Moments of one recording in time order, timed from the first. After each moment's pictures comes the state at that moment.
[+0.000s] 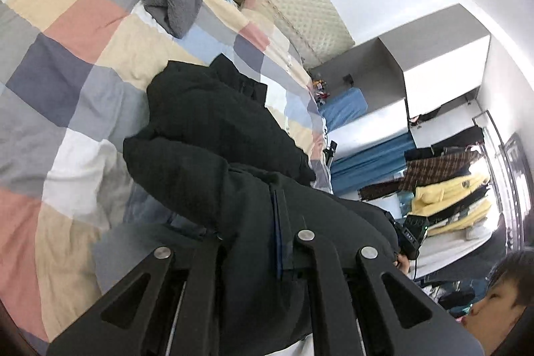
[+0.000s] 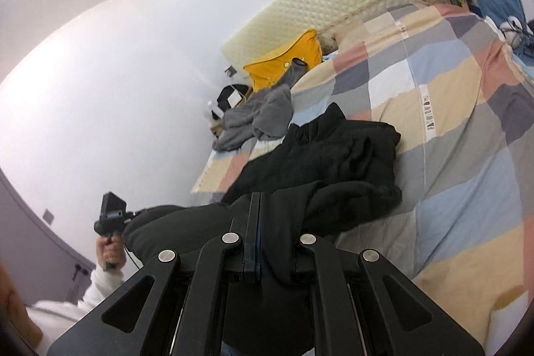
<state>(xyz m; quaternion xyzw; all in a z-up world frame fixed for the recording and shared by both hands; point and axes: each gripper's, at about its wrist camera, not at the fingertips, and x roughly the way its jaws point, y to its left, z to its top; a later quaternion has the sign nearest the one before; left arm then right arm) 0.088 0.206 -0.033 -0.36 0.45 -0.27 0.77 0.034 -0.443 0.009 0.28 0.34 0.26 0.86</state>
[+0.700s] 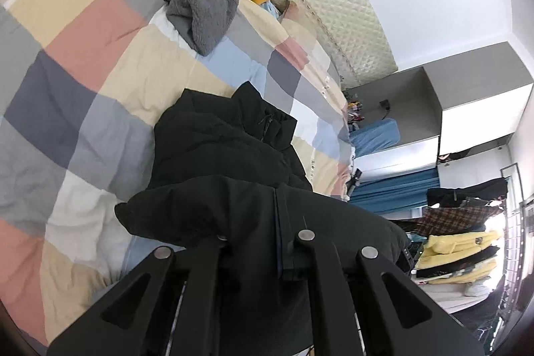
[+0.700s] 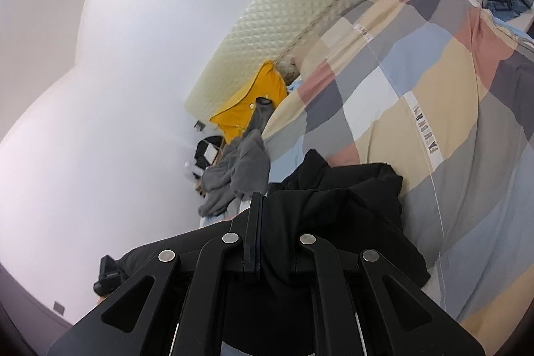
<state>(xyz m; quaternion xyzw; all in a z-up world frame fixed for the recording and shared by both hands) 0.197 0.200 -0.009 -0.38 0.50 -0.19 0.76 0.170 -0.466 -0.010 0.40 0.31 0.17 0.85</state>
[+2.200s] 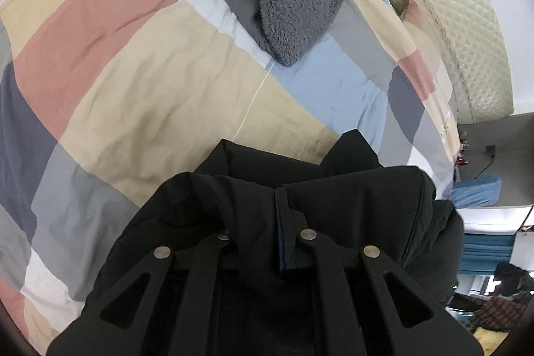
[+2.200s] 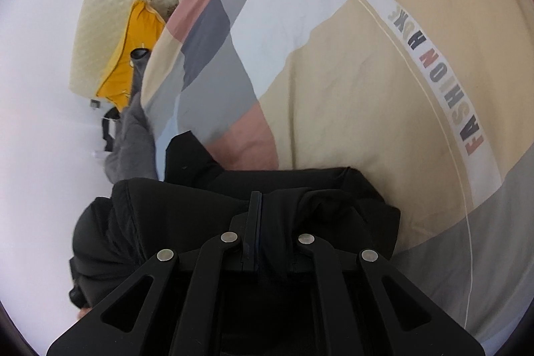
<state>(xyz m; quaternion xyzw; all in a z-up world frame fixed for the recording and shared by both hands) 0.403 0.136 -0.157 -0.34 0.59 0.02 0.73 0.384 -0.453 -0.207 0.41 0.53 0.07 0.74</state>
